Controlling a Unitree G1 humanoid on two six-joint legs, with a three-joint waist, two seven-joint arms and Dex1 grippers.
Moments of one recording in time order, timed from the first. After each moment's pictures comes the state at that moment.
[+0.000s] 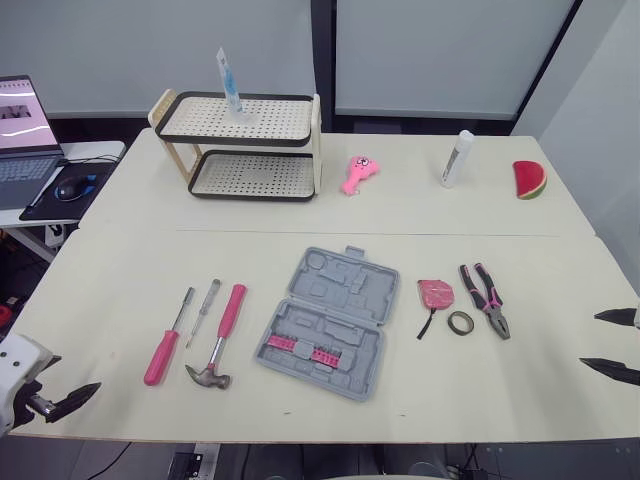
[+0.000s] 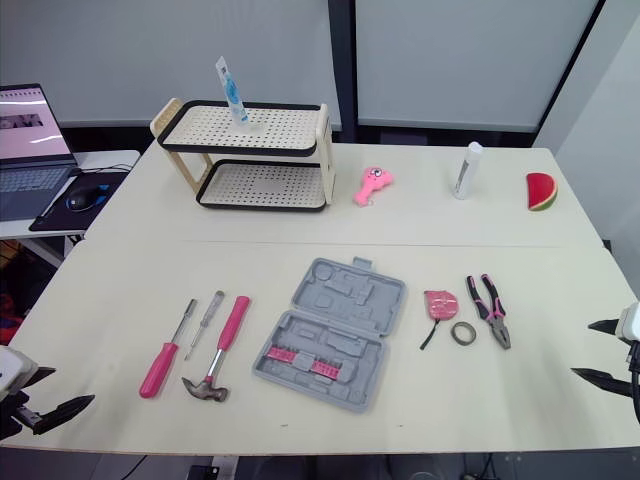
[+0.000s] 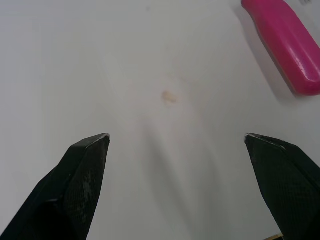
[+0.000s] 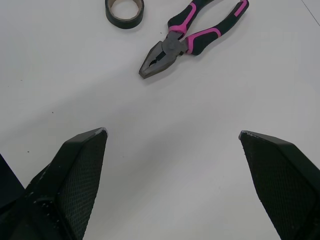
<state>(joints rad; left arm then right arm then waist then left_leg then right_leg) 0.38 0.99 0.55 0.37 -0.22 0.05 -0.99 0.28 -1.14 -0.49 0.16 0.24 0.03 1.29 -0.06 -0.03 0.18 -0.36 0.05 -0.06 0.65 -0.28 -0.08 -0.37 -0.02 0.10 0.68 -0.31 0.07</state>
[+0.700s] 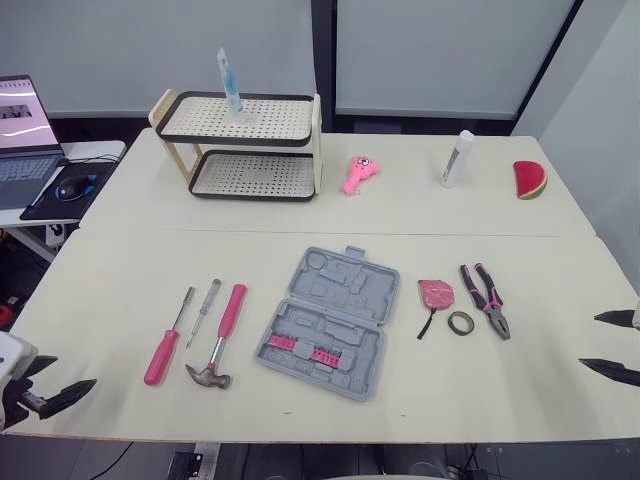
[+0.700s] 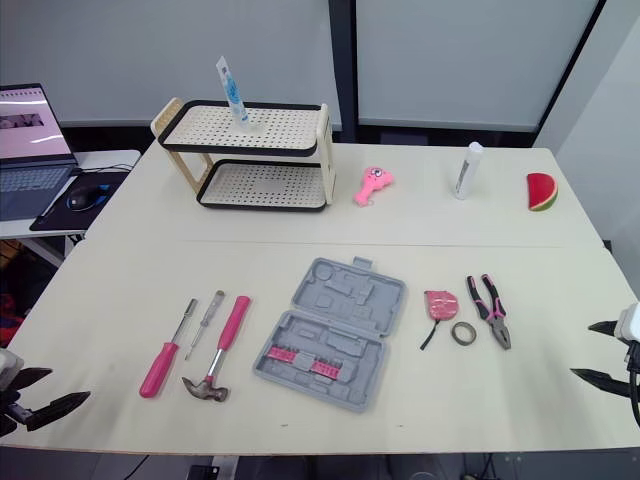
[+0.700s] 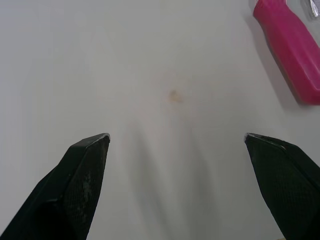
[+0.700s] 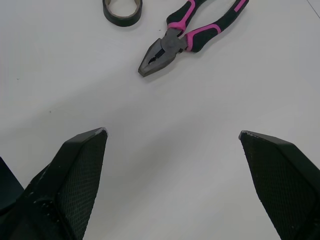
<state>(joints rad) 0.25 1.01 0.54 0.58 -0.26 0.01 -1.11 0.29 -1.12 -0.49 0.15 0.24 0.06 1.28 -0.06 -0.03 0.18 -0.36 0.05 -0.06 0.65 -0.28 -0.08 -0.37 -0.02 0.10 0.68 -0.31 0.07</state>
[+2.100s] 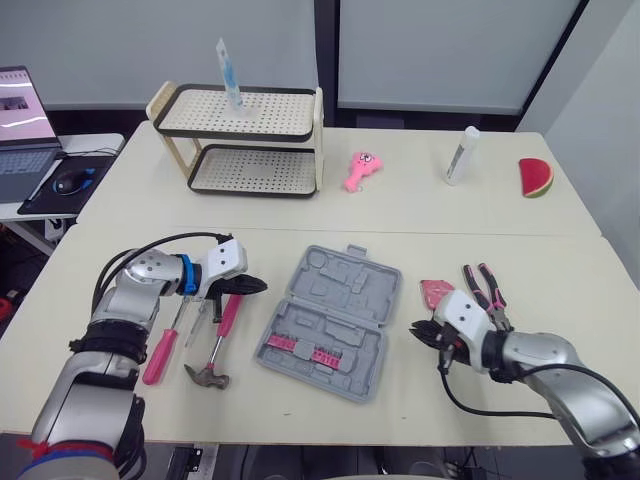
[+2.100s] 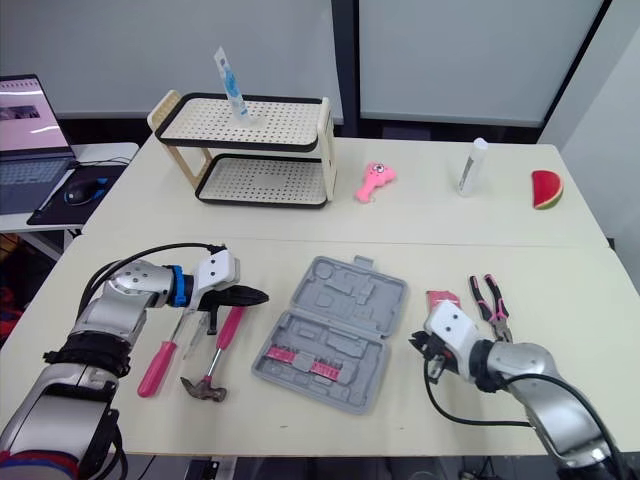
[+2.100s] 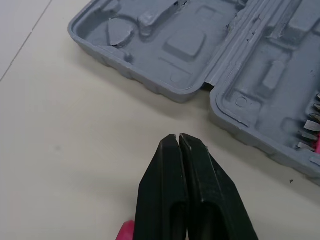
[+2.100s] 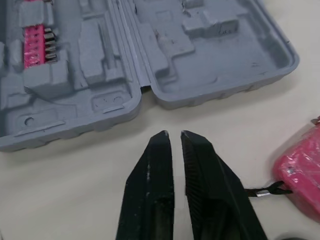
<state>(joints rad) -0.66 0.71 -0.19 0.76 -0.01 -0.23 -1.34 -0.03 -0.66 0.19 -0.46 0.18 0.67 0.70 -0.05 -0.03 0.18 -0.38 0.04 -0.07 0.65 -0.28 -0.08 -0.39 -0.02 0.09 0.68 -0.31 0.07</state>
